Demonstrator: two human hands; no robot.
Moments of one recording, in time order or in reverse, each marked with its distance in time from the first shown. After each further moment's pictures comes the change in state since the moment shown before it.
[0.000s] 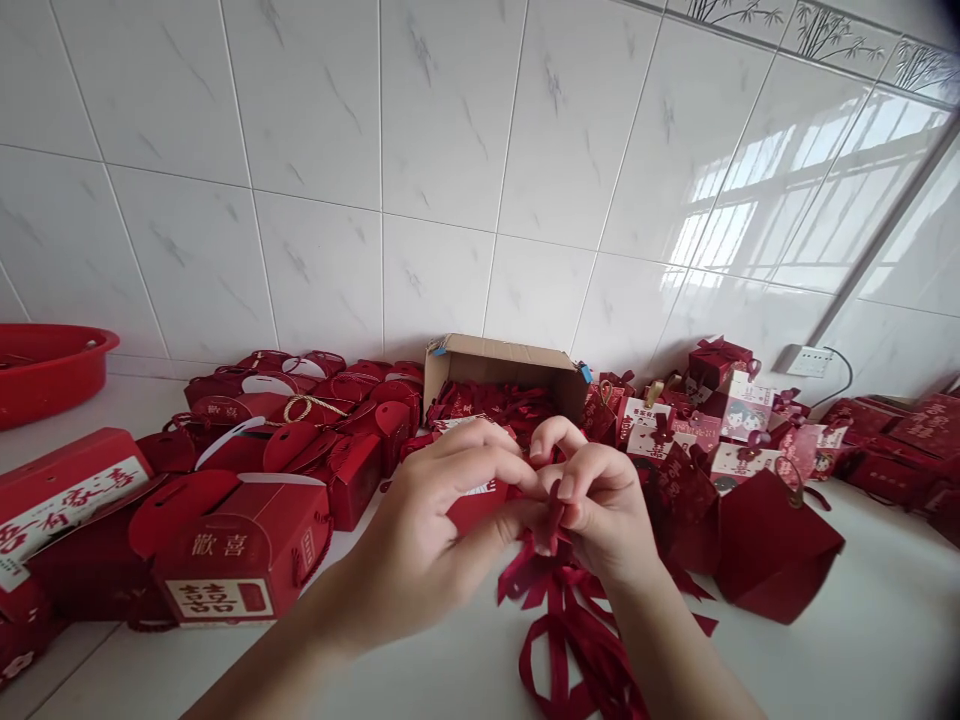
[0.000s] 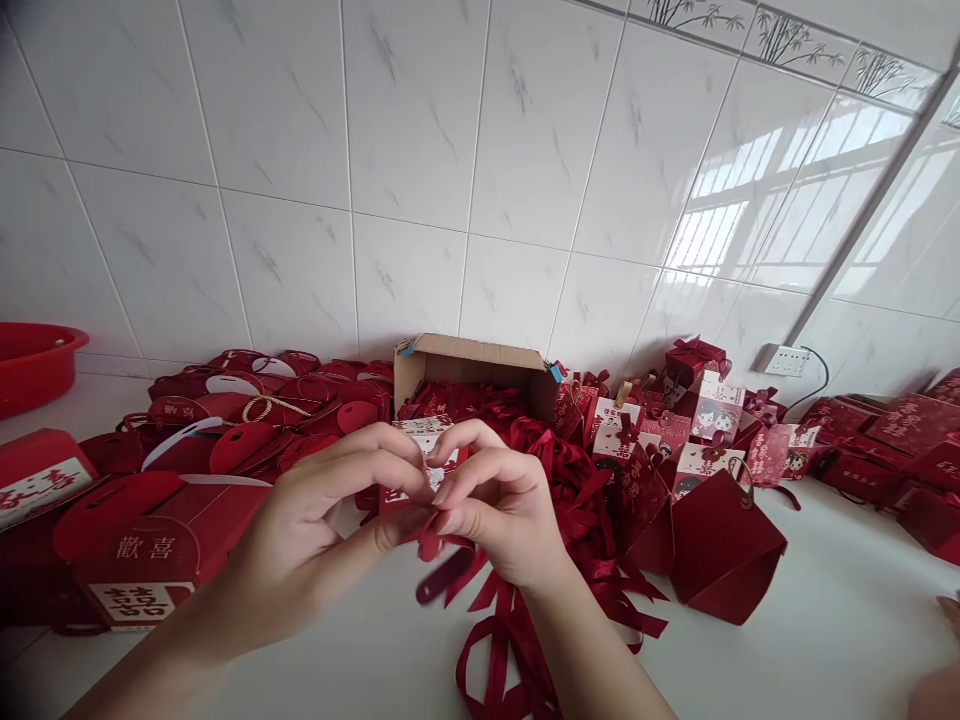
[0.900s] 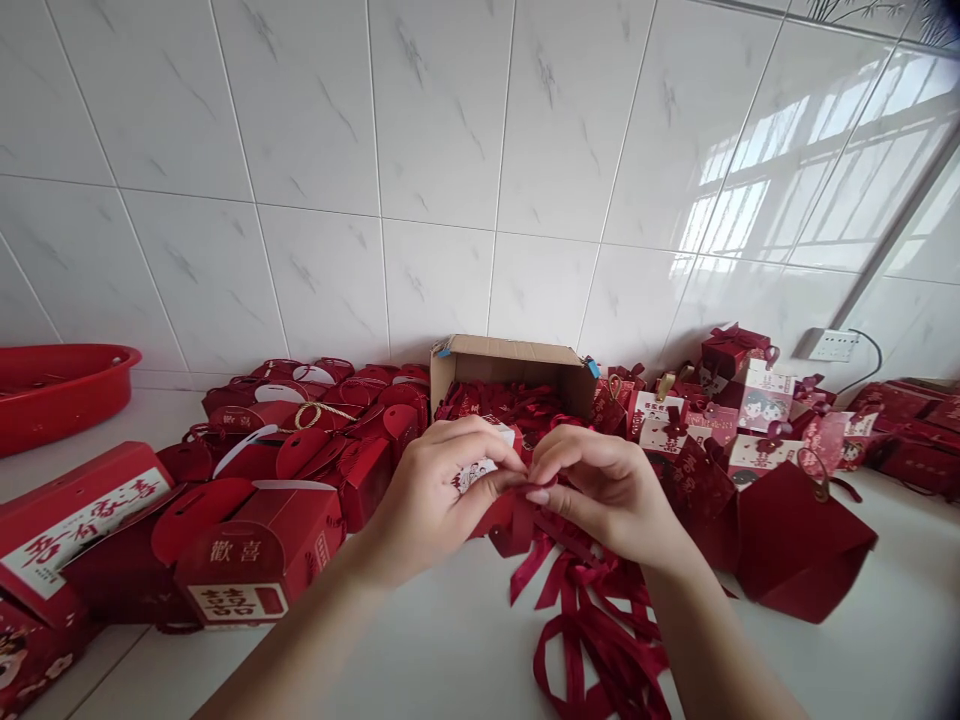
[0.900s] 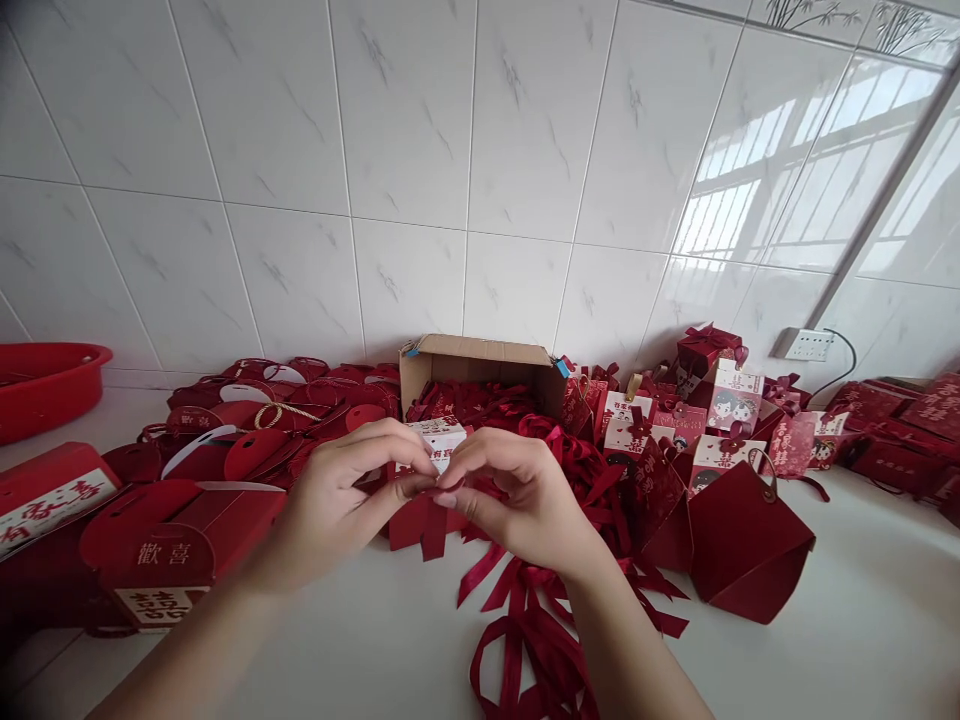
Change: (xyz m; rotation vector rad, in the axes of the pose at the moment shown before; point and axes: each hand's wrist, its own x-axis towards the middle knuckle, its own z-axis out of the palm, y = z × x) left_hand 0.009 -0.031 -0.003 0.239 0.041 0.068; right_hand 0.009 -0.017 -0.012 -0.493 -0.089 0.043
